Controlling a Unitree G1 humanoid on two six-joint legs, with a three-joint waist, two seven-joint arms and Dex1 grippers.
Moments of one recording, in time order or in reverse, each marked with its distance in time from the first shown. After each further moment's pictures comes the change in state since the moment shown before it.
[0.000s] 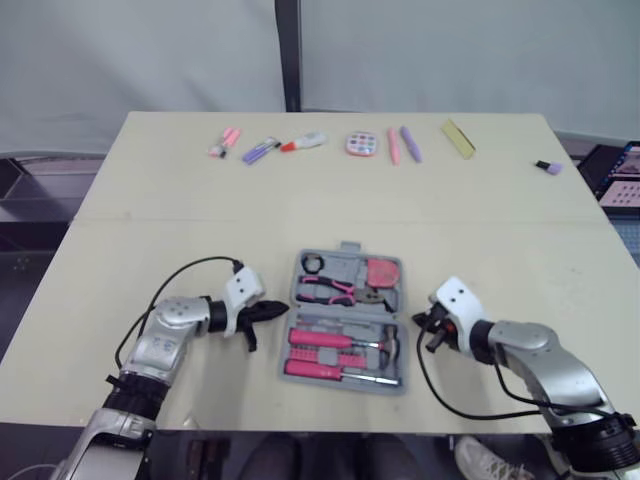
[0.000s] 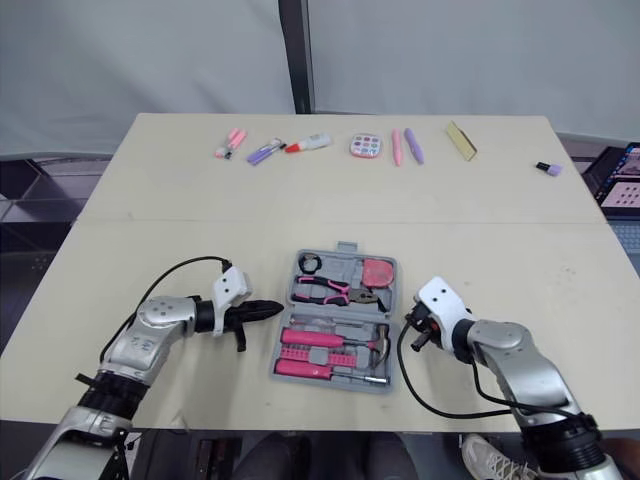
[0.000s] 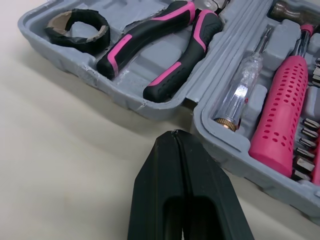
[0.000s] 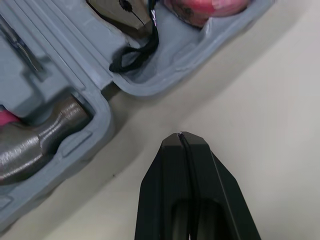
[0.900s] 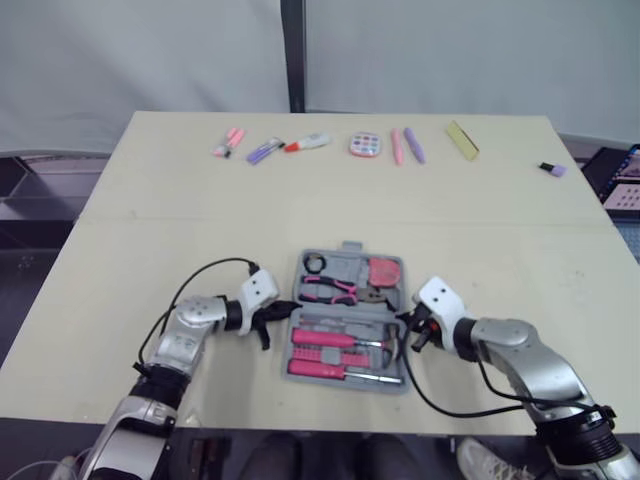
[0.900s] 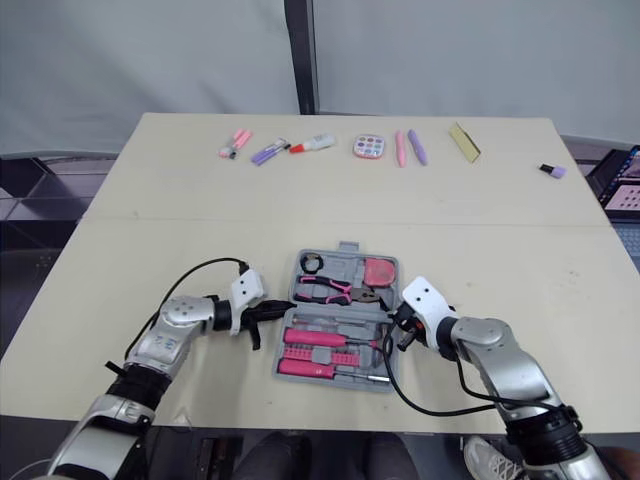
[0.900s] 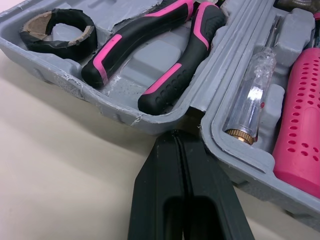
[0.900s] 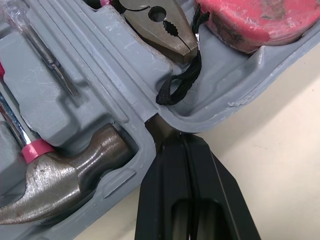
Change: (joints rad) left arm -0.062 -0.091 -0.013 0.177 0.081 -0.152 0.019; right arm -0.038 0.030 0.049 0.014 -0.026 0.005 0.001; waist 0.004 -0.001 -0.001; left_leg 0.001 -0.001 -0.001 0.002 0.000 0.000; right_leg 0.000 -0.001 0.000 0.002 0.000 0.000
